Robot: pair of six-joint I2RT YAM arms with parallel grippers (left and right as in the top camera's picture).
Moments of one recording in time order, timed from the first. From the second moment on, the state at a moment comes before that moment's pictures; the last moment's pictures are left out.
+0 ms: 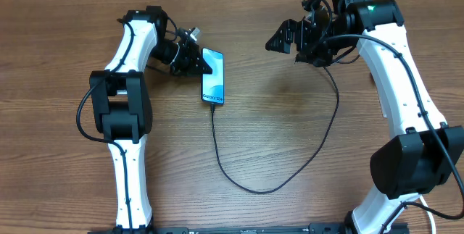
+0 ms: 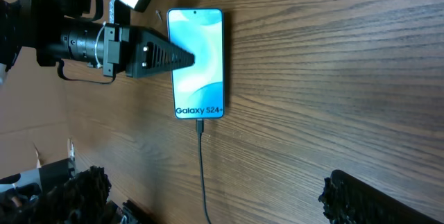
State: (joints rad) left arm -0.05 2.51 2.10 -1.29 0.88 0.11; right arm 0.15 1.90 1.86 -1.18 -0.62 0.26
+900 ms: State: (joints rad) left arm -0.07 2.50 2.10 -1.28 0.58 0.05; right arm 0.15 1.90 1.86 -1.24 -0.47 0.30
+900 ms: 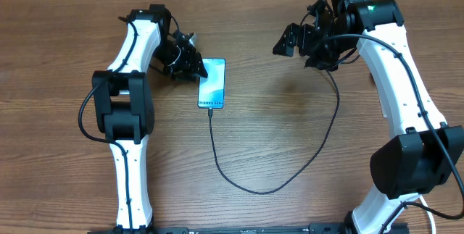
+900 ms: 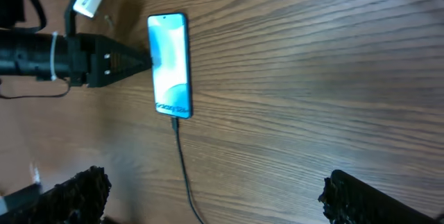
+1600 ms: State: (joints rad) left arm -0.02 2.30 2.17 -1.26 0.44 0.02; right arm -0.16 1.90 1.86 -1.28 -0.10 0.46
